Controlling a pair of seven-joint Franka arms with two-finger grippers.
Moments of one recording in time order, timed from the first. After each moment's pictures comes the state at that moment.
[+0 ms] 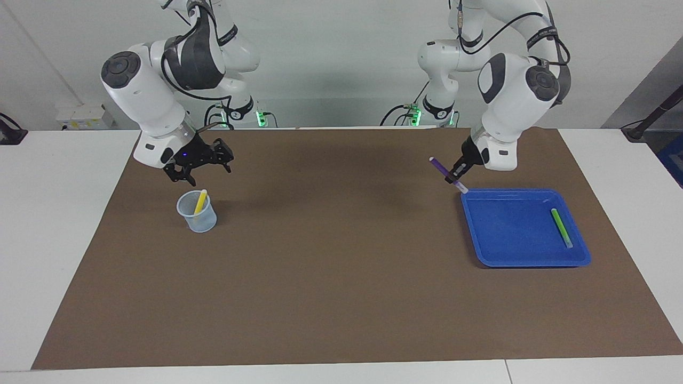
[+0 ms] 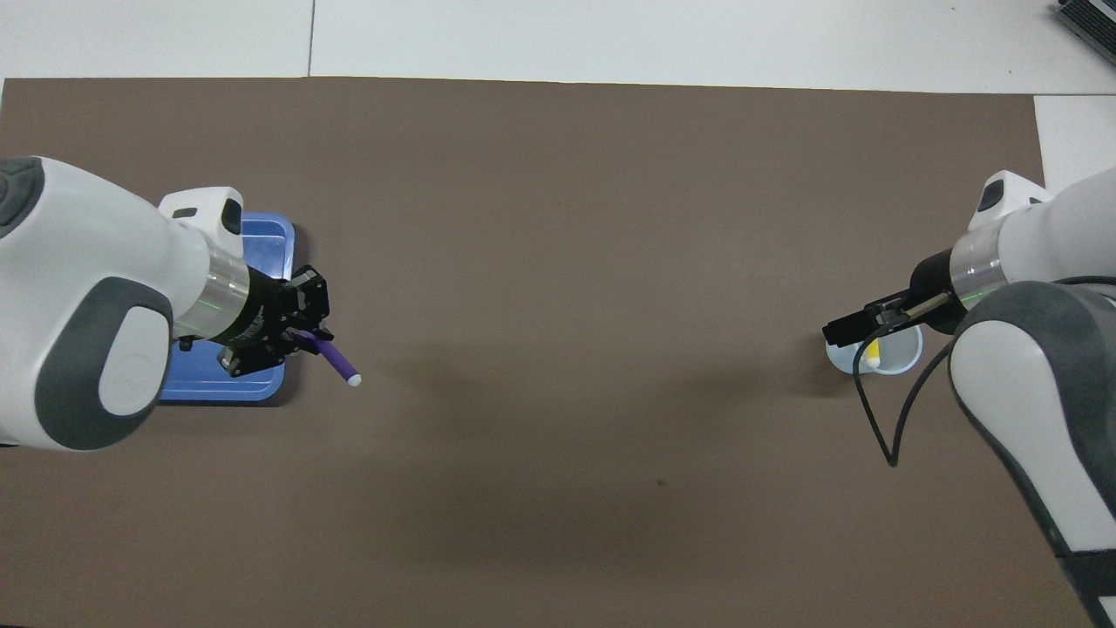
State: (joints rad) left arm -0.12 -0.01 -0.16 -1.94 -0.24 1.85 -0.99; right arm -0.12 -0.01 0.17 -1.89 0.21 1.81 -0.32
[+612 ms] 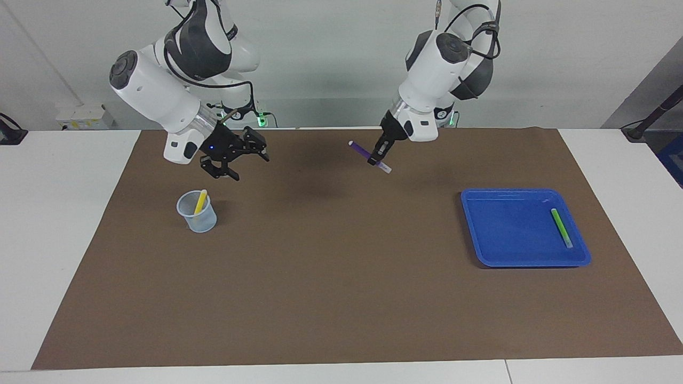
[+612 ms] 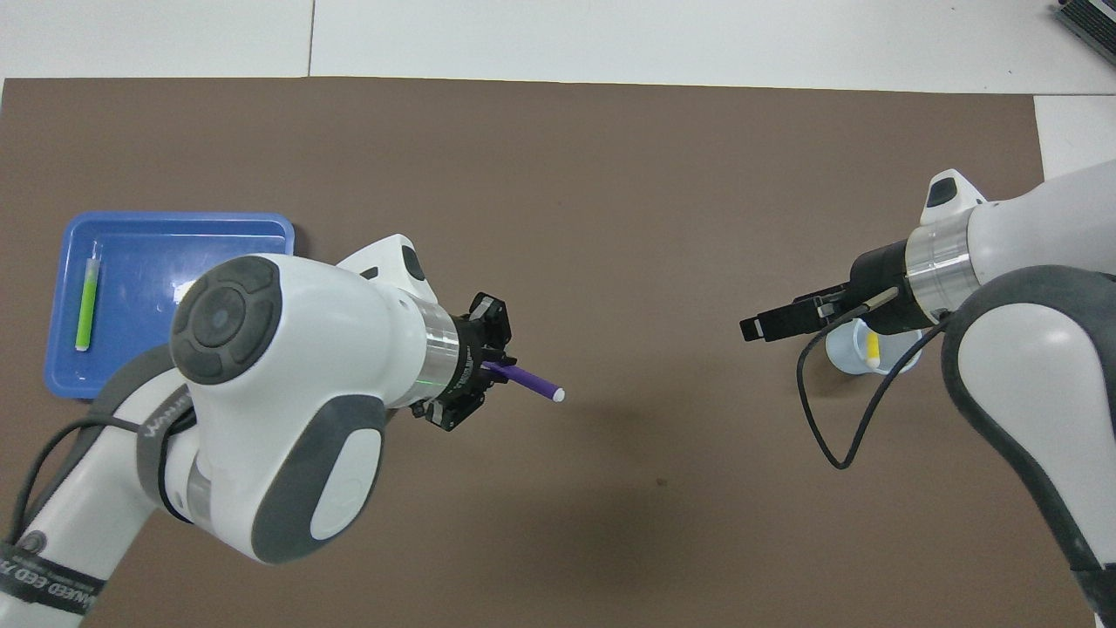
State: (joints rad) left arm -0.45 -0.03 -0.17 -1.94 -0.36 2.11 -1.57; right arm -0.11 -0.01 0.23 -1.88 0.54 1.81 -0.32
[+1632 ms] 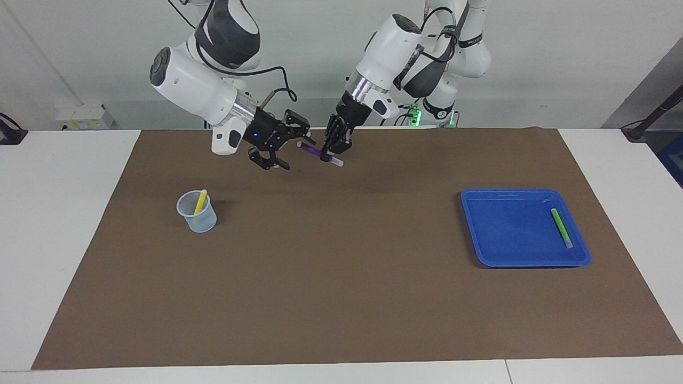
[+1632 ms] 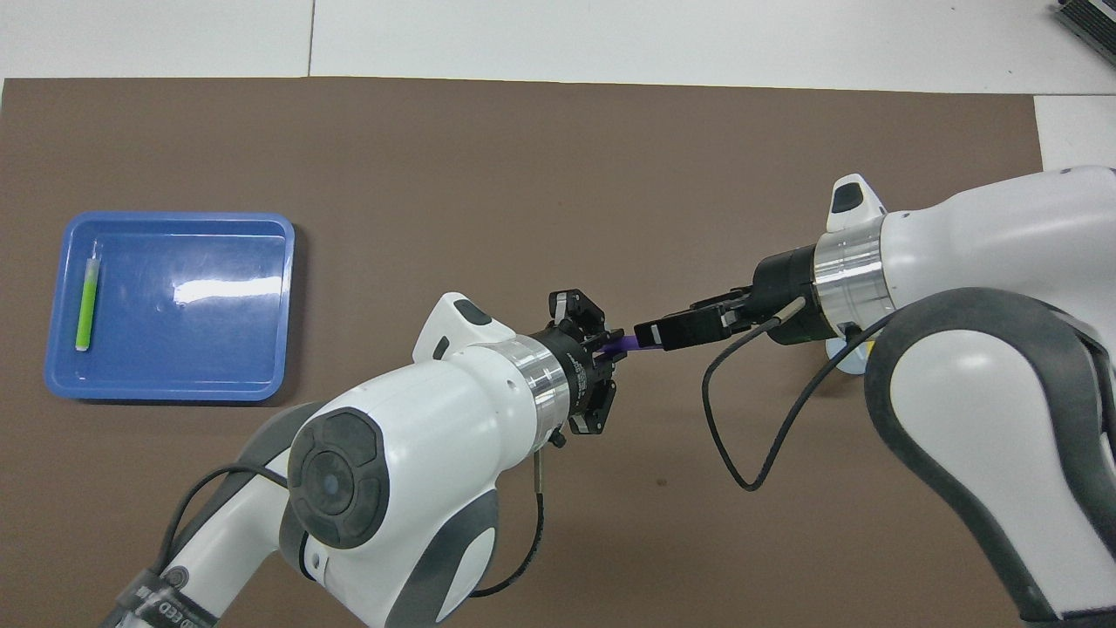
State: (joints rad) left arm -0.62 -0.01 -0.16 -2.00 -0.37 2.55 -2.14; right arm 0.03 -0.01 0.23 -1.88 0.74 1.90 -0.32
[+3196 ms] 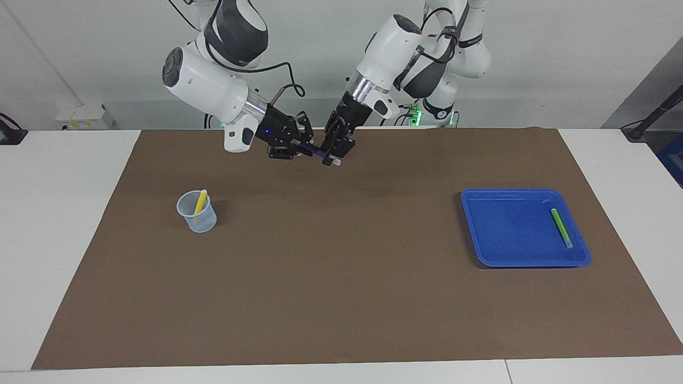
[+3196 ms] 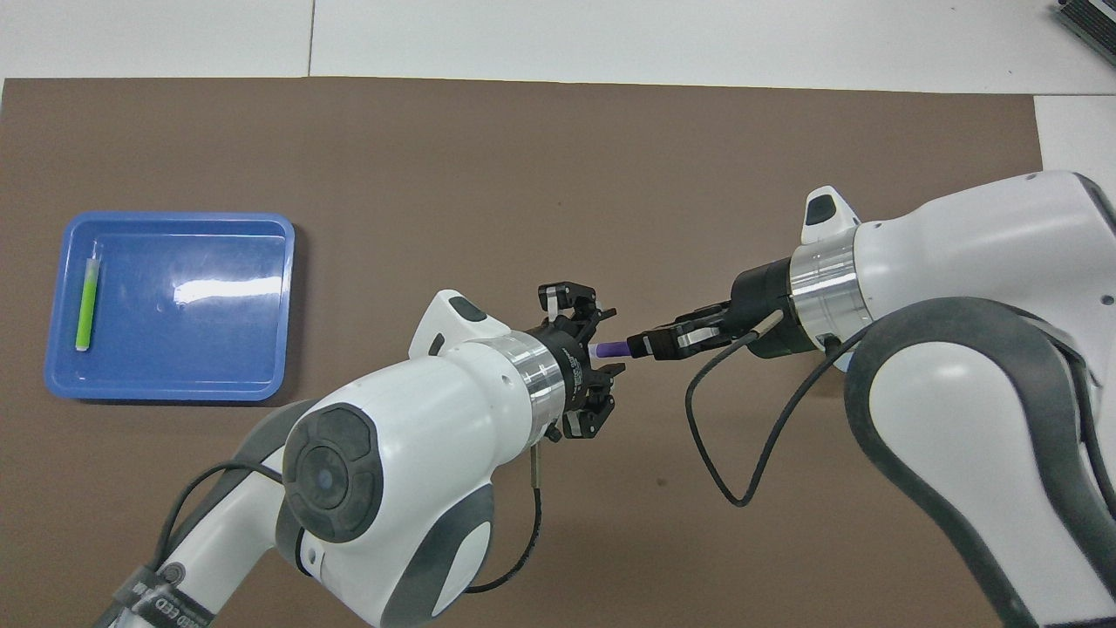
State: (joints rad) left arm -0.61 -0.01 -0.14 -2.00 -0.37 2.53 -2.12; right arm 0.05 -0.01 0.23 -1.88 0.75 1.87 -0.30
